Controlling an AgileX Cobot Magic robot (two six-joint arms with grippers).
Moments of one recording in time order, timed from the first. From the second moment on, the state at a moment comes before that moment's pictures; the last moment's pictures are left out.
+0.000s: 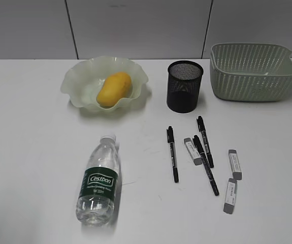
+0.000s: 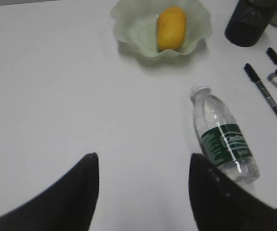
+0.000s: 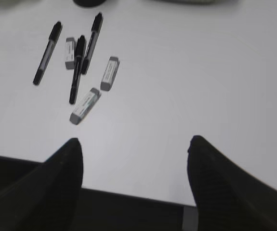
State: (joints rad) left arm -0.22 0.41 -0.58 -0.11 0.86 0.03; right arm 0.15 0.18 -0.54 0.09 1.07 -0.04
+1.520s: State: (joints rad) left arm -0.50 1.49 -0.47 -0.02 -0.51 -0.14; right arm 0.15 -0.01 -0.51 0.04 1.04 -0.03
